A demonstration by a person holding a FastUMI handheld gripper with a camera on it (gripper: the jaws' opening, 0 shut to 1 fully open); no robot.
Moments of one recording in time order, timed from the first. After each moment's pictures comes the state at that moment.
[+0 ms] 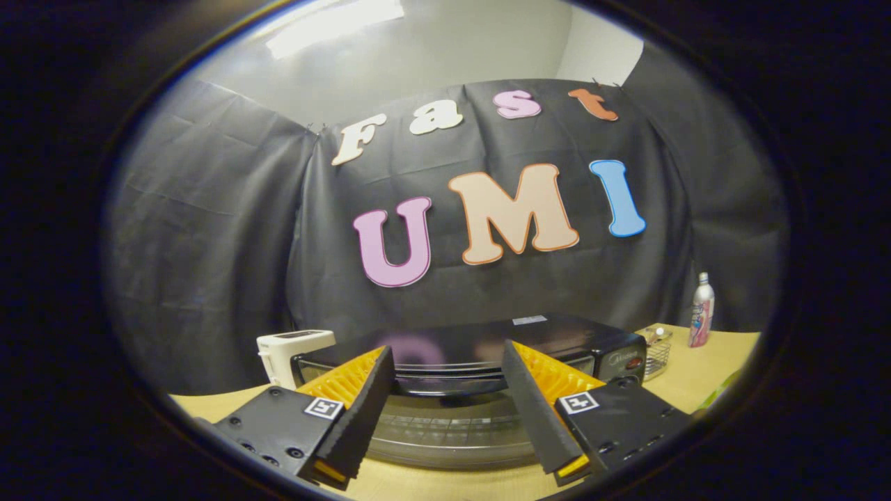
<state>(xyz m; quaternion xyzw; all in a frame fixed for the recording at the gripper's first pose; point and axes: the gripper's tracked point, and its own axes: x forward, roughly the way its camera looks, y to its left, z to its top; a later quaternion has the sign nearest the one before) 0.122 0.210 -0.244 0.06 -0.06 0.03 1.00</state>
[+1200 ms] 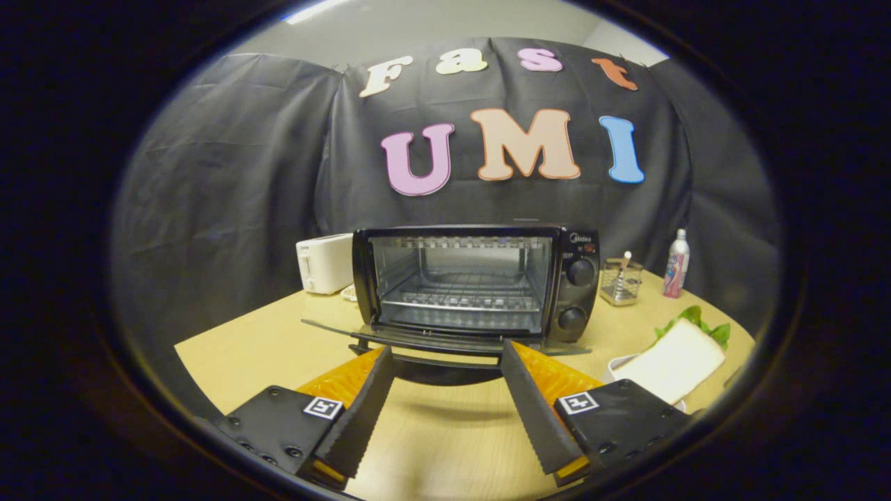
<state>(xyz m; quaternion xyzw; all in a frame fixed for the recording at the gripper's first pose) -0.028 0.214 -0.340 0.01 0.14 0.06 0.99</state>
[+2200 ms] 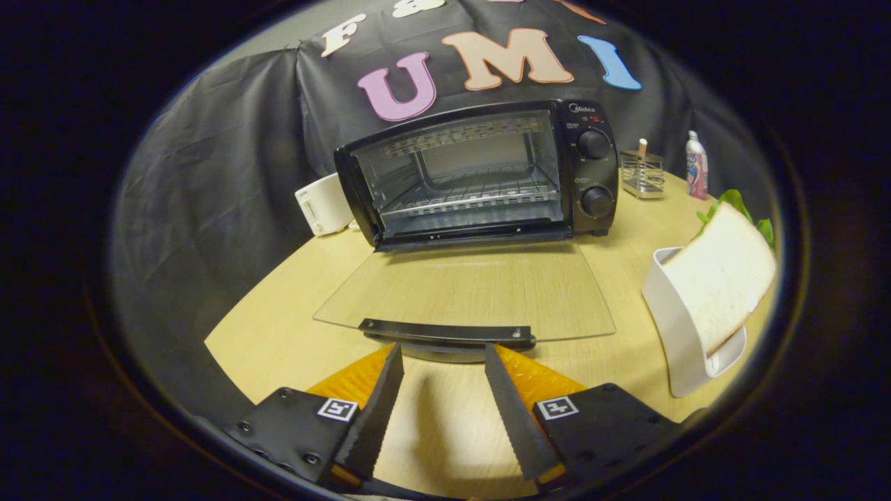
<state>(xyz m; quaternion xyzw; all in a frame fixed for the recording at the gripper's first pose) -0.057 0.219 -0.426 0.08 0.32 0.09 0.94</state>
